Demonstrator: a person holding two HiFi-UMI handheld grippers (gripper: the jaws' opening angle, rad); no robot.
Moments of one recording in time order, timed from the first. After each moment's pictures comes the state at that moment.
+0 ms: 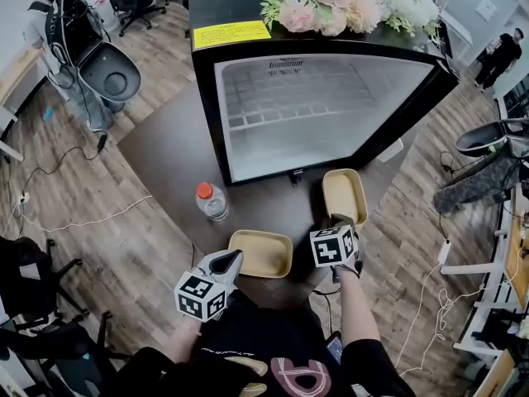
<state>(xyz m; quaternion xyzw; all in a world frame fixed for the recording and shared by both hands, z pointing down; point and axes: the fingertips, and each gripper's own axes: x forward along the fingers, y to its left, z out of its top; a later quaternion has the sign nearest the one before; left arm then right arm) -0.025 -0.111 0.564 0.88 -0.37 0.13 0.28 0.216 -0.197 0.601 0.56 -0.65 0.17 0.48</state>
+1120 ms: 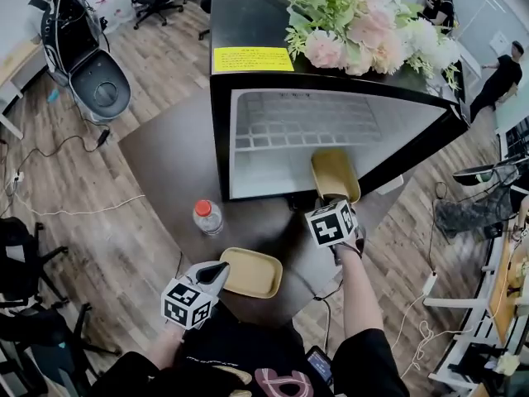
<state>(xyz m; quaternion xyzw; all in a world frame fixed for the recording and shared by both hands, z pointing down) -0.035 -0.122 0.572 0.87 -0.38 0.15 0.29 0.186 -0.312 0.545 0.49 -0.71 0.09 0.51</state>
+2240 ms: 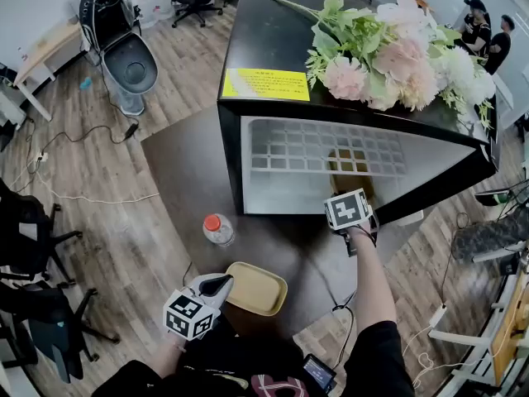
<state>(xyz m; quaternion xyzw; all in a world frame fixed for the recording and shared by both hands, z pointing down) -0.037 -0.129 0.571 0.84 -0.44 0.15 0.30 0.182 -0.407 0.562 0.45 -0.73 0.12 0.50</state>
